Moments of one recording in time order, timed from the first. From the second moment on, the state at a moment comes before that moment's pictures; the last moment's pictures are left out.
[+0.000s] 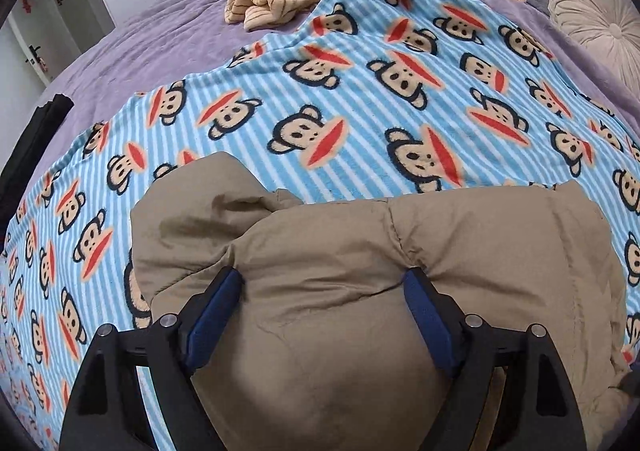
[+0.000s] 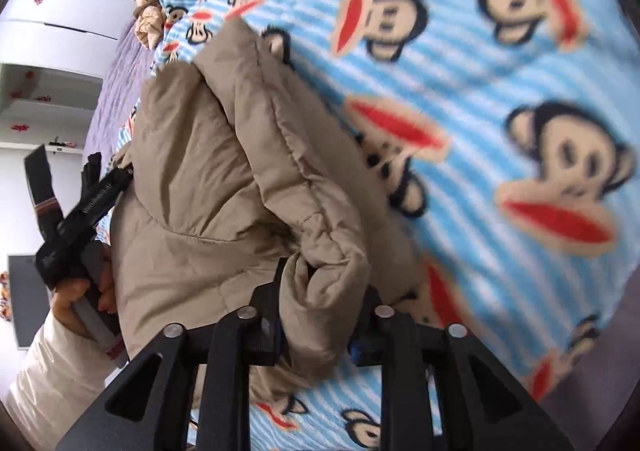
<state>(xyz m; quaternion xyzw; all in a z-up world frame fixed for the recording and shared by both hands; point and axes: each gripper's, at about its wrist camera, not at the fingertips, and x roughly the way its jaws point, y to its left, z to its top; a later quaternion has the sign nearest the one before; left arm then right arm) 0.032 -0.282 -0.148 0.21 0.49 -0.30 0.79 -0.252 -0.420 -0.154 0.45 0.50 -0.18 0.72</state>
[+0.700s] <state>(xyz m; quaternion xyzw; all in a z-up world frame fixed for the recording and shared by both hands) -0.012 -0.200 -0.093 0.15 0.53 -0.26 0.79 -0.195 -0.401 -0.182 0.35 0.59 -0.05 0.72</state>
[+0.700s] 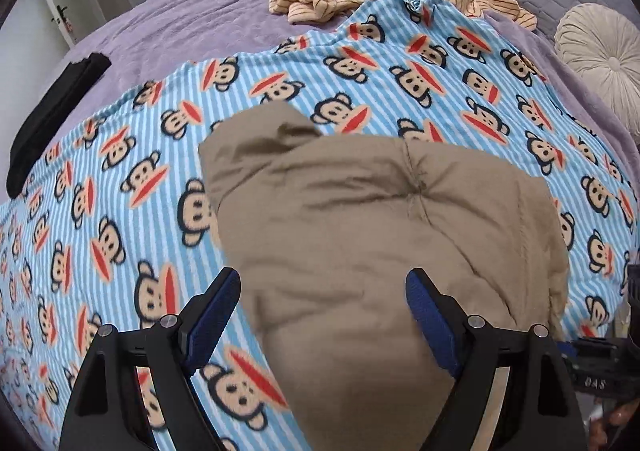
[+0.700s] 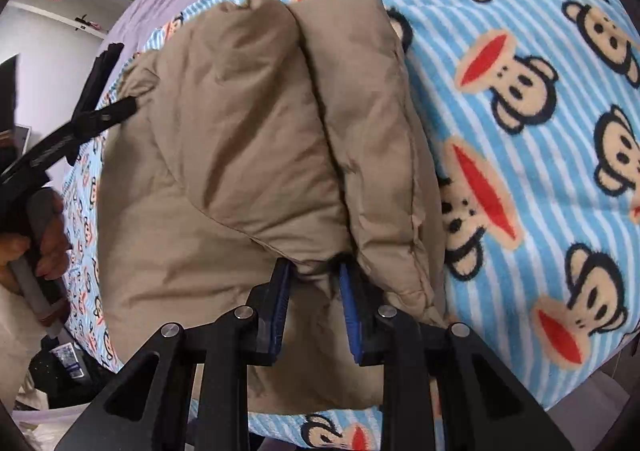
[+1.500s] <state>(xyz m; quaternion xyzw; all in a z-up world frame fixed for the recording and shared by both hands) -0.059 -0.151 -0.093 0.12 0.57 -0.24 0.78 -0.188 -0.389 -0.166 0.37 0.59 -0.06 0.72</state>
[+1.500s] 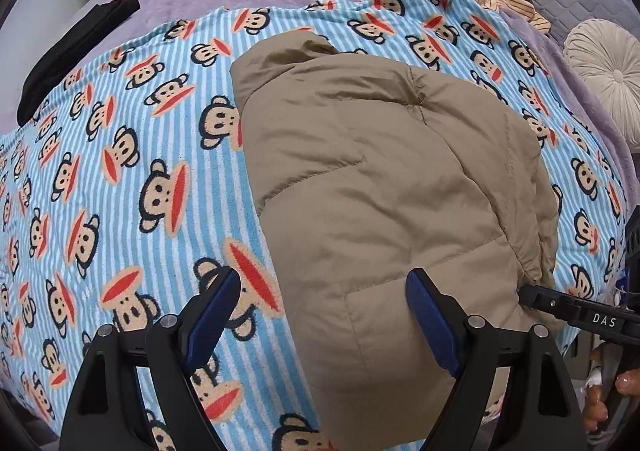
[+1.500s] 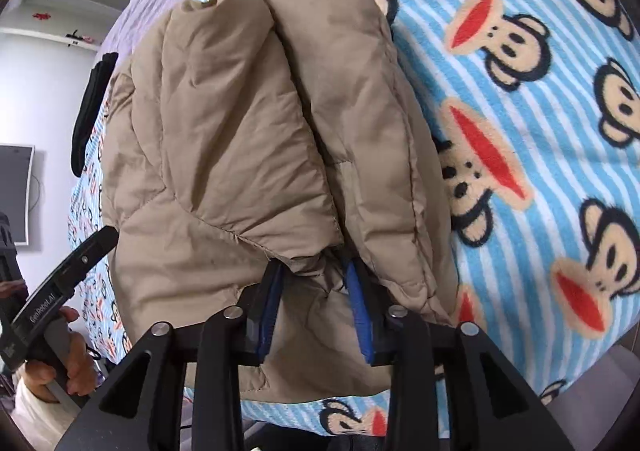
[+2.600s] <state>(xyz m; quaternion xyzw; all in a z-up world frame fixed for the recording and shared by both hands) -0.079 -0.088 -0.081 0.09 0.57 -0.24 0.78 -0.220 -0.342 -0.098 0.34 0.53 -0.11 0.77</state>
